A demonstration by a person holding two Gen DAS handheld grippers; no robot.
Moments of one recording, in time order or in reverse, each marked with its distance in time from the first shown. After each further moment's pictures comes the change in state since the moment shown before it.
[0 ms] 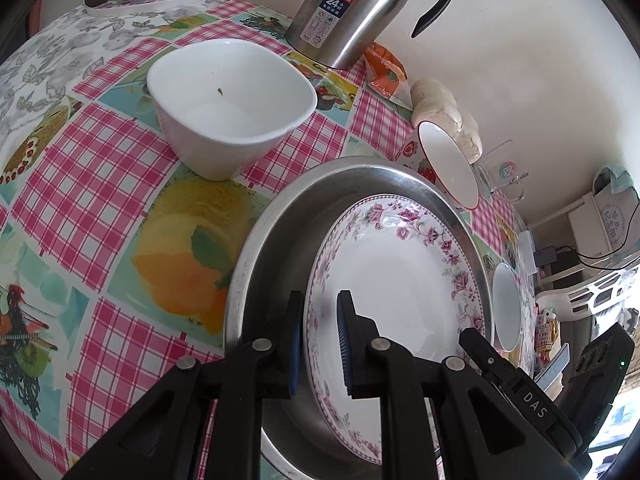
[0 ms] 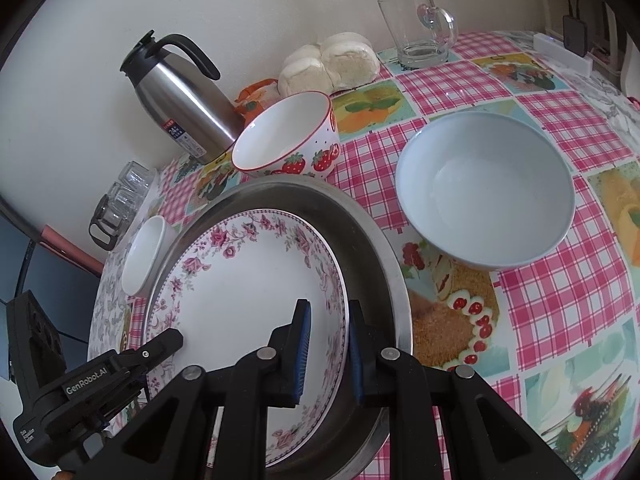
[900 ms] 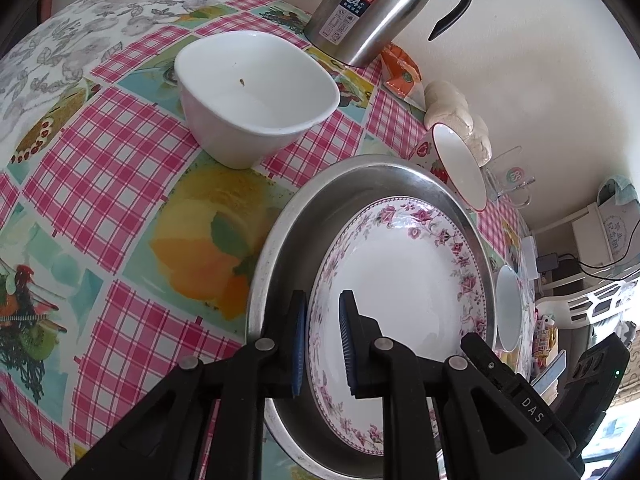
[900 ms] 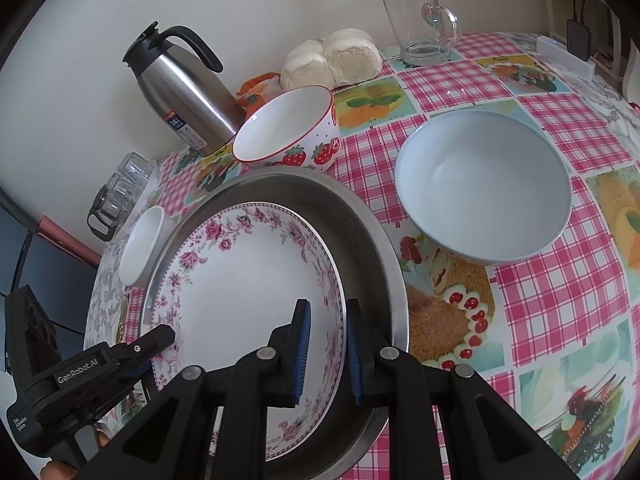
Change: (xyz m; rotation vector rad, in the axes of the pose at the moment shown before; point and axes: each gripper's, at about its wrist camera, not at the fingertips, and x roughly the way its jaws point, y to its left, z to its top) left arm -0.012 0.013 -0.005 -0.052 0.022 0.011; right arm -0.001 0.000 -0.003 -0.016 0.023 0.005
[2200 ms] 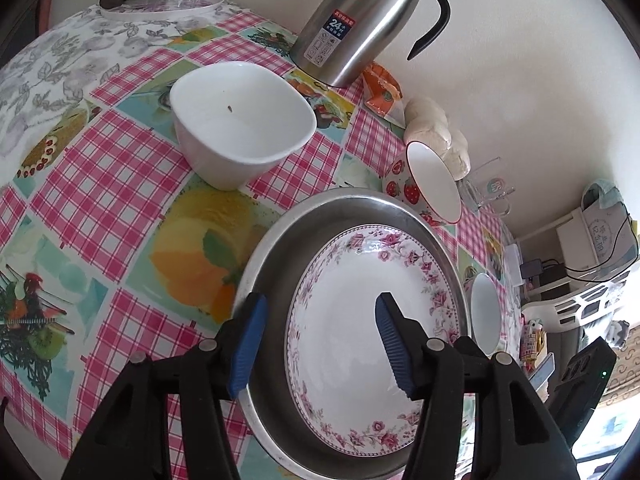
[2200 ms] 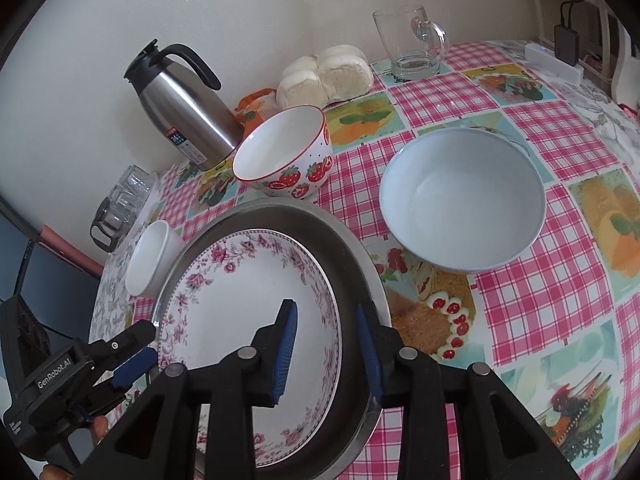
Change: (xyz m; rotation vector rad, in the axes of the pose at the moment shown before) left arm -0.022 -0.011 0.006 0.019 -0.056 -0.041; right arm -0.018 -0.004 0.002 0.016 -0.036 -0.005
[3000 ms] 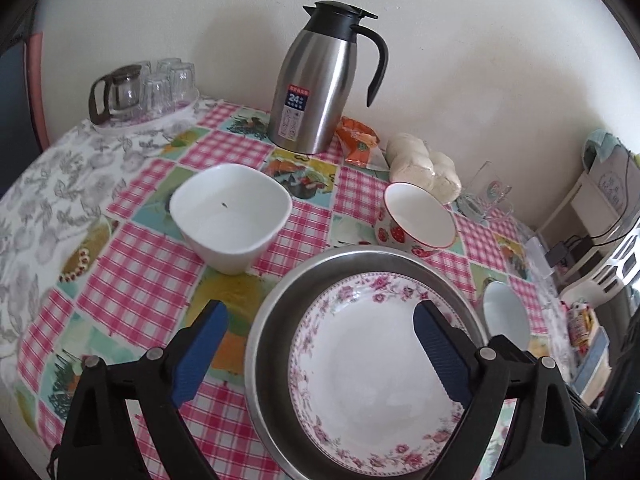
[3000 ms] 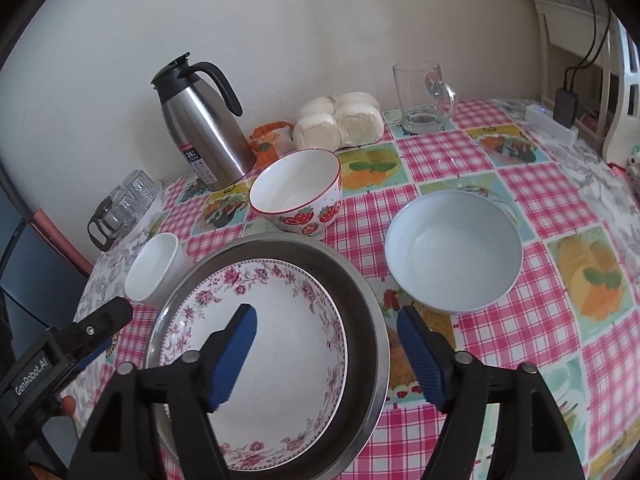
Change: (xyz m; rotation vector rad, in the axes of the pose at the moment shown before) left arm -0.031 -0.042 -0.003 0.248 -0.237 0.156; right arm -0.027 0.022 0.000 -0.117 -0.142 -0.075
